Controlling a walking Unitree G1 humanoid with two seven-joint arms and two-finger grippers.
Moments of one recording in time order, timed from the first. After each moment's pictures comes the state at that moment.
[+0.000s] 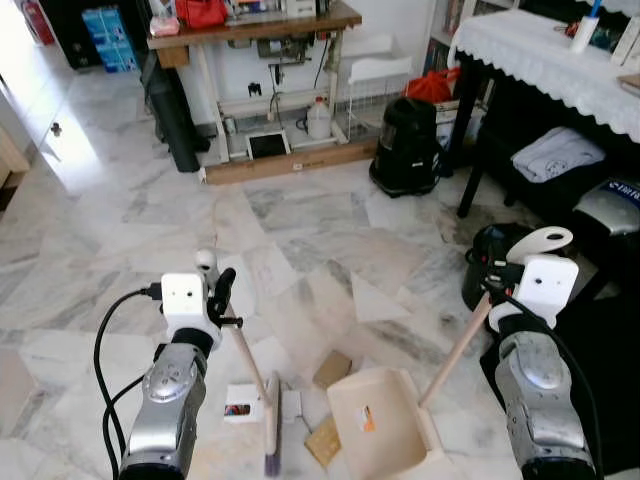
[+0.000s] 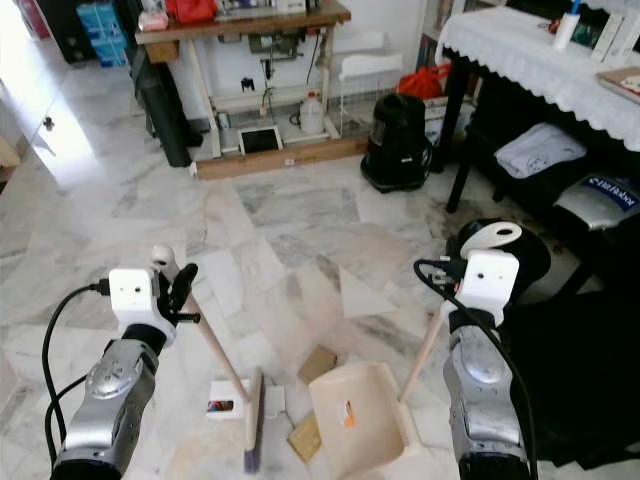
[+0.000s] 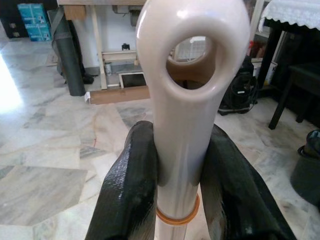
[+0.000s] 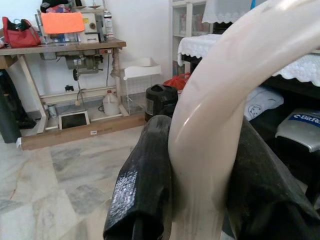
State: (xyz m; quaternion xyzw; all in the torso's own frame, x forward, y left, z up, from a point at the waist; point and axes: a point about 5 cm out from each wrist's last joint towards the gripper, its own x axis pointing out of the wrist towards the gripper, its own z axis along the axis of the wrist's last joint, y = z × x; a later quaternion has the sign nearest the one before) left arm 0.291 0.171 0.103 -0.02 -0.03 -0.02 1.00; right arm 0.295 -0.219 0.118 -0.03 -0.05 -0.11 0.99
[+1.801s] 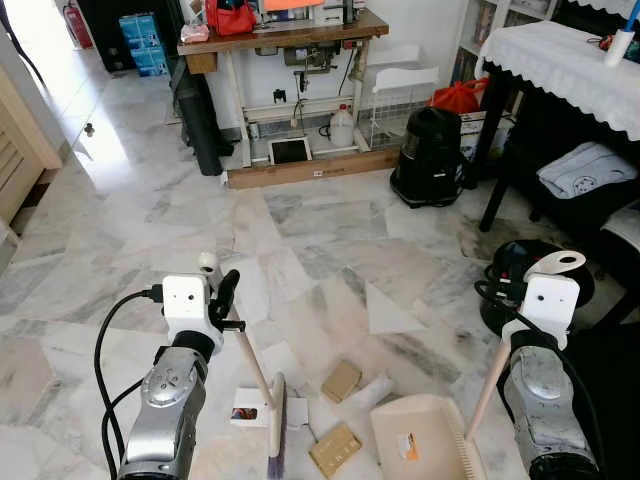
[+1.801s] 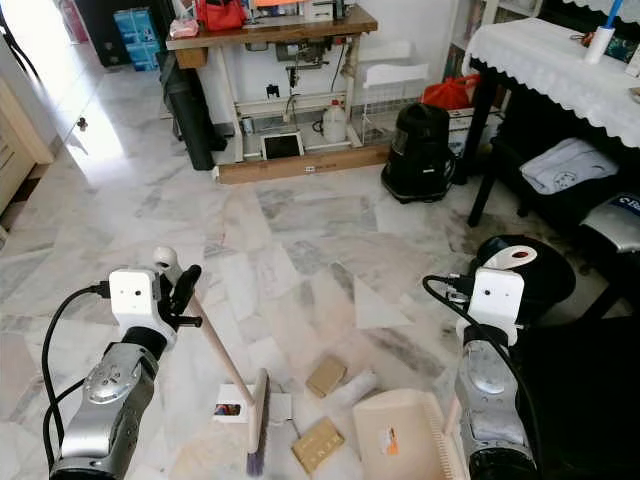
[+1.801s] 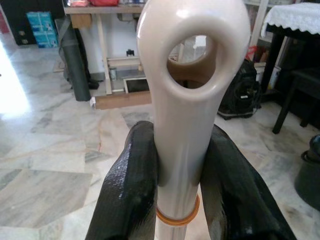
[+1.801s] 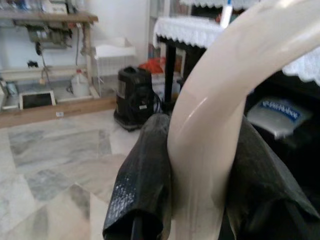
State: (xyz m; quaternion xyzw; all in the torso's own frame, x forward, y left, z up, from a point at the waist) left arm 0.281 0.166 0.107 -0.02 -0.02 -0.05 1.00; right arm 0.294 -0.246 0.079 -0.08 0.00 -0.19 0.98
